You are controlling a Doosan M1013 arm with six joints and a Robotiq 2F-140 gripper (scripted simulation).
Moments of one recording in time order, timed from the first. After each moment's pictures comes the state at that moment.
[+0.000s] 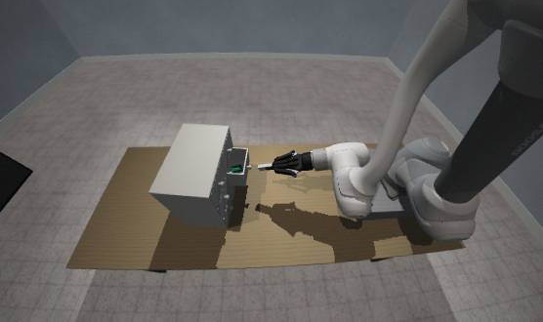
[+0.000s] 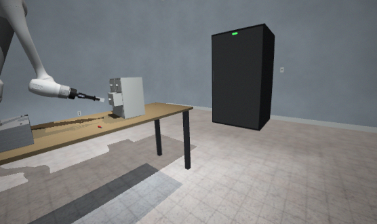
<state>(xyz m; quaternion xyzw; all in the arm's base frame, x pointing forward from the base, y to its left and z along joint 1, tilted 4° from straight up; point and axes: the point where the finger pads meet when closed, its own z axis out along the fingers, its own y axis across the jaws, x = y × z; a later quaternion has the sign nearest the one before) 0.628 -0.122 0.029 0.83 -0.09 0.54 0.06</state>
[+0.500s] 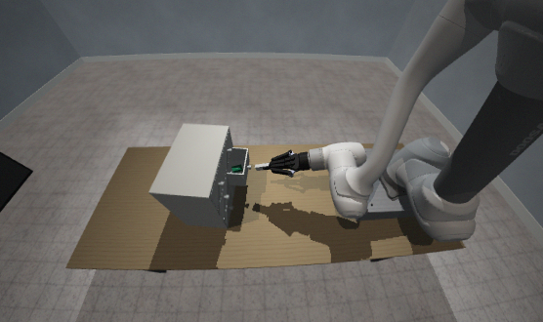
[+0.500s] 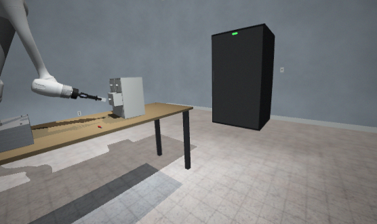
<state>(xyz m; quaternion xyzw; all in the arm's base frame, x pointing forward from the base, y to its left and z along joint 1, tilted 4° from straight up) 0.641 -0.125 0.028 0.83 -0.09 0.54 0.06</state>
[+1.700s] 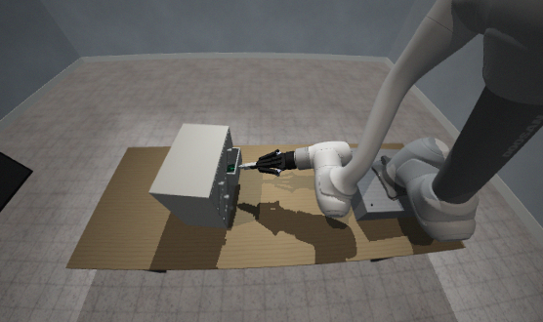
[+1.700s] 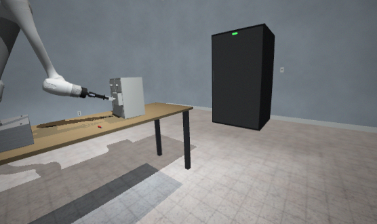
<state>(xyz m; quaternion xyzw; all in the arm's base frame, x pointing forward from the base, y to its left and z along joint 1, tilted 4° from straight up) 0.695 -0.137 0.024 0.83 -0.09 0.54 0.06</state>
